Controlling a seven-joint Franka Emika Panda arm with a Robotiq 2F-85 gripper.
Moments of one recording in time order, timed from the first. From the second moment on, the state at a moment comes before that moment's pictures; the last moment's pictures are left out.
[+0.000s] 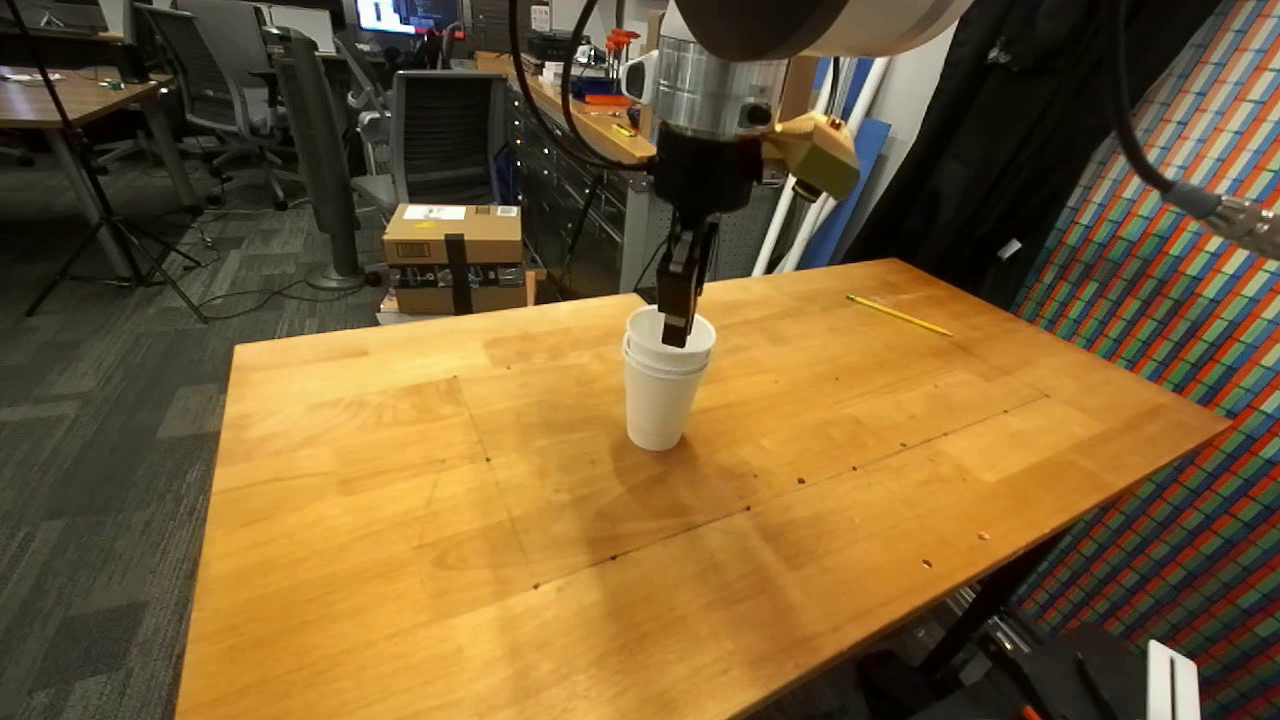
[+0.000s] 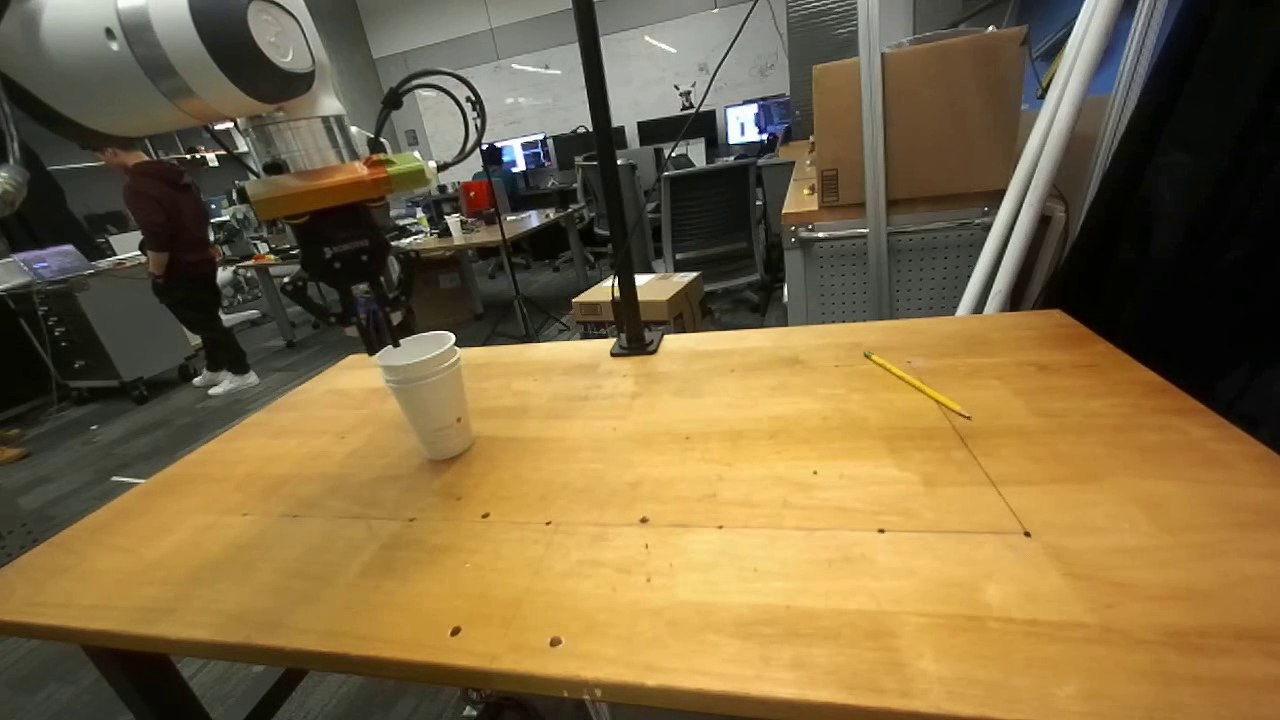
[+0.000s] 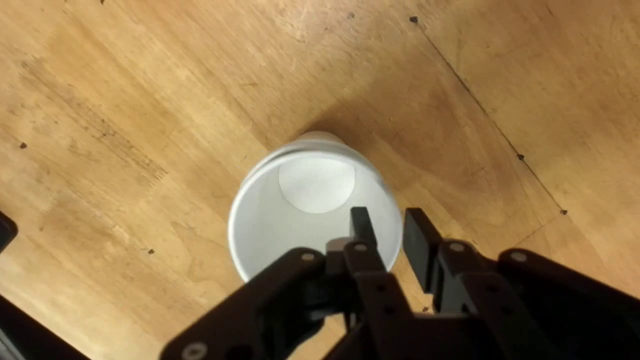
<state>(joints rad) 0.22 -0.12 0.15 -2.27 -0.03 2.18 -0.55</state>
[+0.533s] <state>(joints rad) 0.22 -0.11 0.15 -2.28 -0.03 2.18 -0.55</state>
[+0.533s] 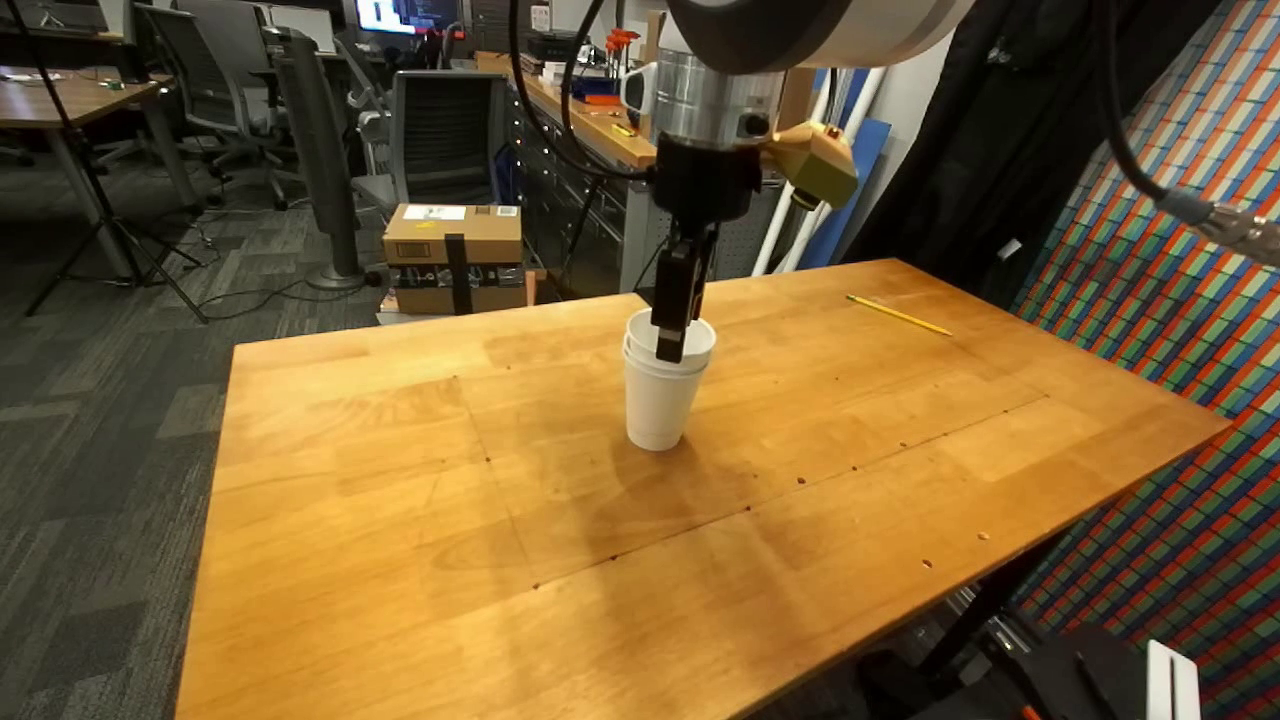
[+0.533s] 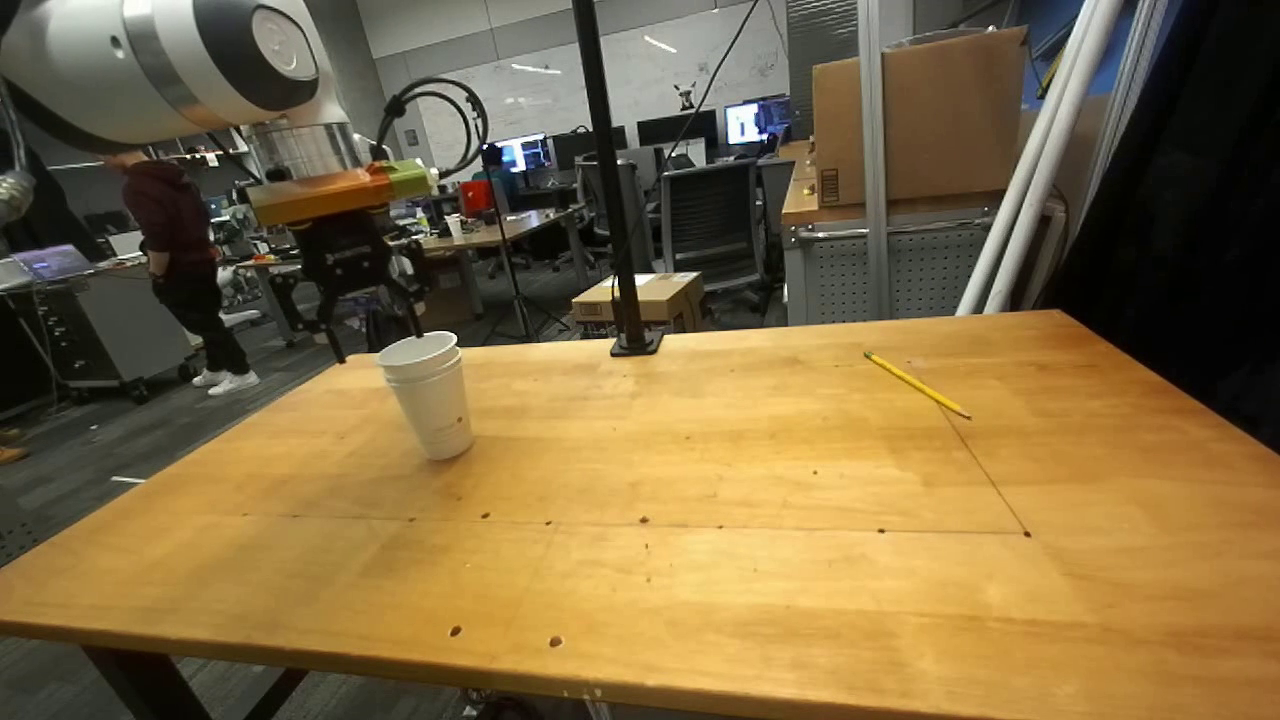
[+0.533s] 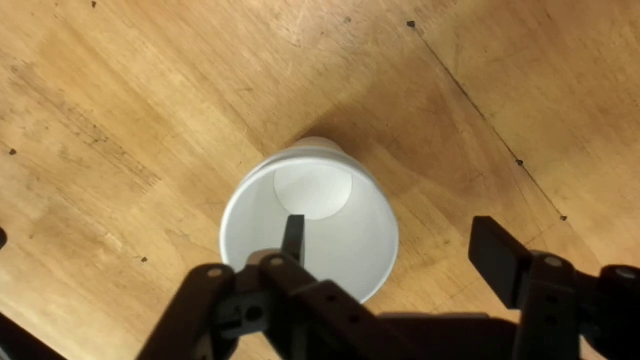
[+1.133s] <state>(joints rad) 0.20 -0.12 0.12 -2.29 0.01 2.18 -0.53</state>
